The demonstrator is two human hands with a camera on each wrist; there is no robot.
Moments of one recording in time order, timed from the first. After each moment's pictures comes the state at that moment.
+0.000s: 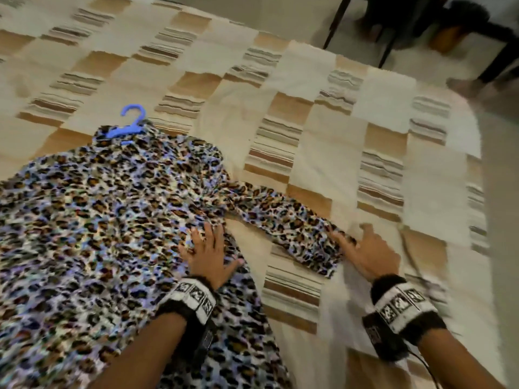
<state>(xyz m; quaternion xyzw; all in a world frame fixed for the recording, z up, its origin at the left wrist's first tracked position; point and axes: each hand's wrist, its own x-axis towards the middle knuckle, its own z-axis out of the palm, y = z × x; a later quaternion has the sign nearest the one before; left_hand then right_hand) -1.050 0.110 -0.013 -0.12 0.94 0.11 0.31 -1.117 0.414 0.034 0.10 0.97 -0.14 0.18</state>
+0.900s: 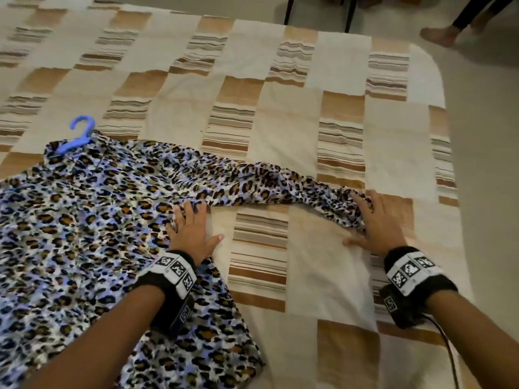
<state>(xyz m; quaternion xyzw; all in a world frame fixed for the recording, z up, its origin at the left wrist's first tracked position) -1.091 0.152 0.005 -0.09 0.95 0.07 0.28 -1.122 0.542 -0.003 -0.03 0.98 -0.08 0.17</state>
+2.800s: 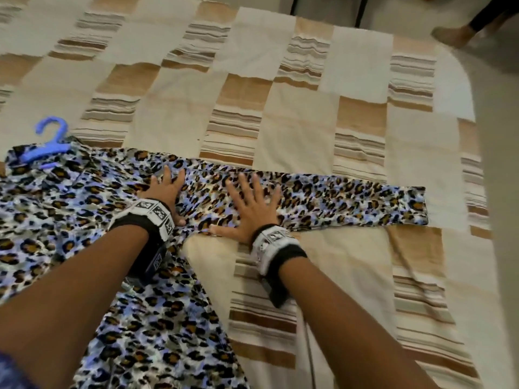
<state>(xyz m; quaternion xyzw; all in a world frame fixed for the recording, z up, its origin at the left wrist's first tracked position) -1.239 0.083 -0.011 -0.07 0.92 -0.03 0.38 -1.209 0.288 -0.041 -0.19 0.95 -0.04 0.23</state>
